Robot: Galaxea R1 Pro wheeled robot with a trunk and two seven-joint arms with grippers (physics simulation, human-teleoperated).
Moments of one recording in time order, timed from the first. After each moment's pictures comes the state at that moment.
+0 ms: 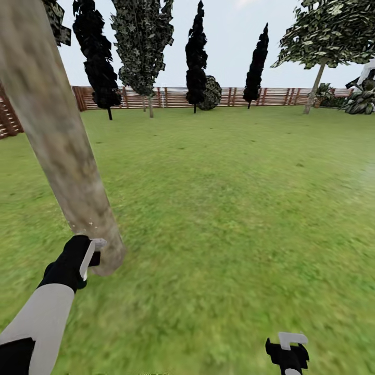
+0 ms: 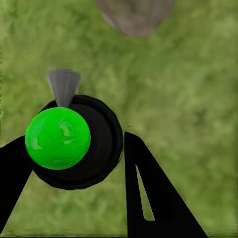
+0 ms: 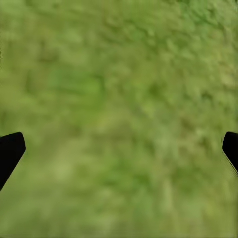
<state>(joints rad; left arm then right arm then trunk) -0.84 0.11 0.20 -0.81 -0.05 1.01 0.26 -0.52 -0.06 -0.50 -0.03 0.55 -0.36 -0.34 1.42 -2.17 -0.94</state>
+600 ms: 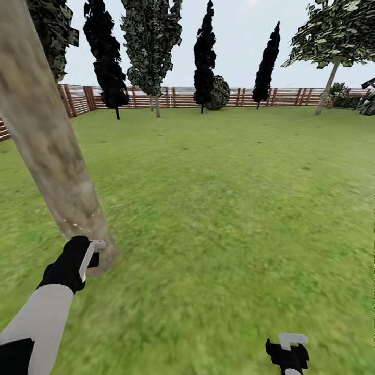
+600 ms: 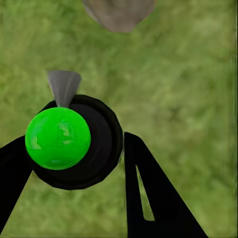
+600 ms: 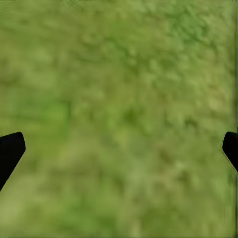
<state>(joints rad) -0.84 0.12 0.20 -0.80 -0.06 1.01 0.26 -0.52 -0.06 -0.50 -0.03 0.55 -0.36 -0.33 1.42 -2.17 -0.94</state>
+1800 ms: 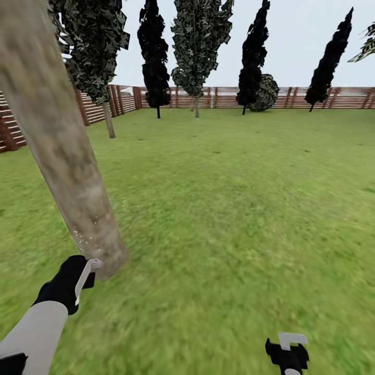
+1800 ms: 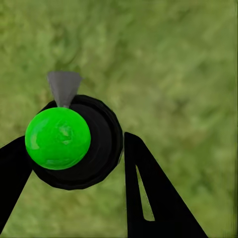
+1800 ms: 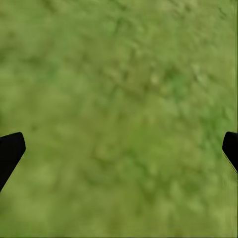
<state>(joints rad) -0.76 0.14 0.22 -0.71 -0.06 0.94 0.26 -0.52 -0.06 -0.50 -0.03 0.55 -0.36 -0.33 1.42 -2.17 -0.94</state>
